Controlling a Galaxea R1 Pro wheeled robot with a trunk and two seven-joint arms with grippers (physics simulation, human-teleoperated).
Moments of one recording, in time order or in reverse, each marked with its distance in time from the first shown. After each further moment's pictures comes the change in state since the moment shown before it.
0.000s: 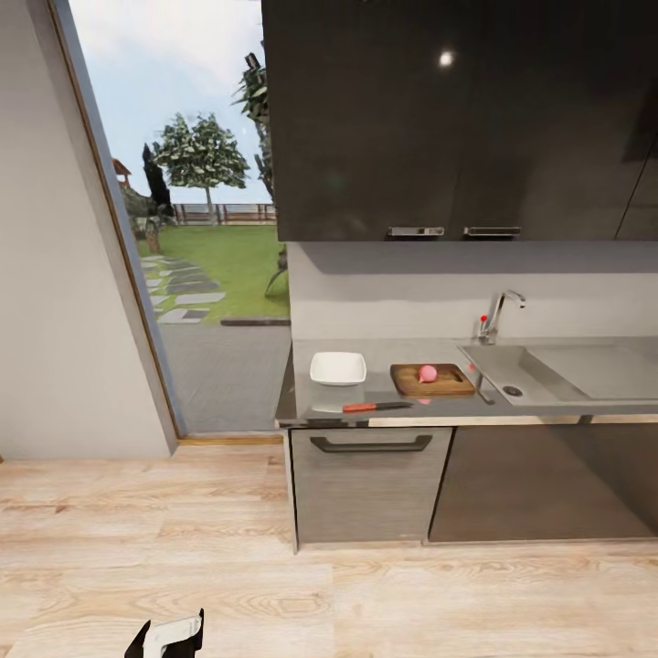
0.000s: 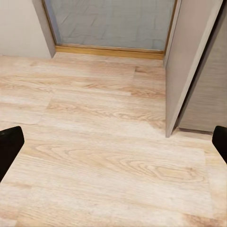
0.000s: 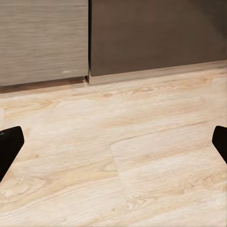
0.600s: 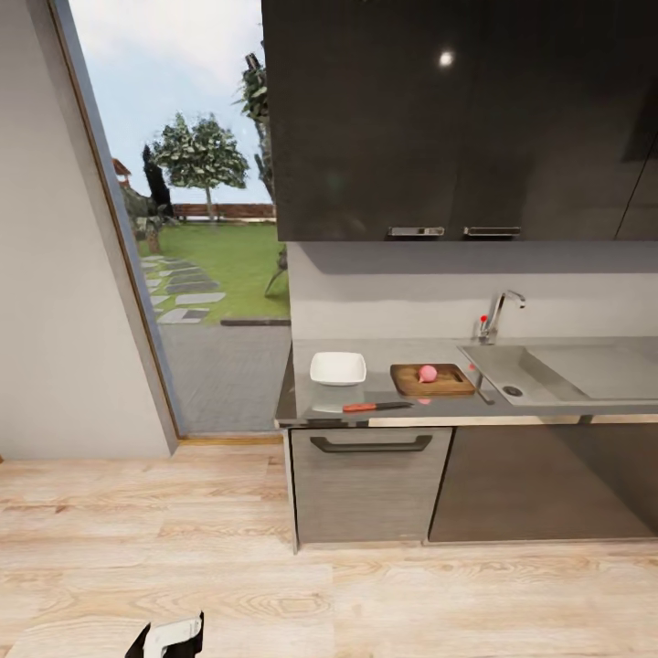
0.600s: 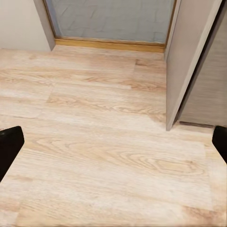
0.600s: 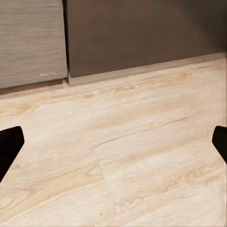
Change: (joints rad) left arm 0.000 0.000 0.000 -0.001 0.000 0.033 0.001; right arm -0.020 0.014 0.000 -0.214 0.001 0.281 -0.113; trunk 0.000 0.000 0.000
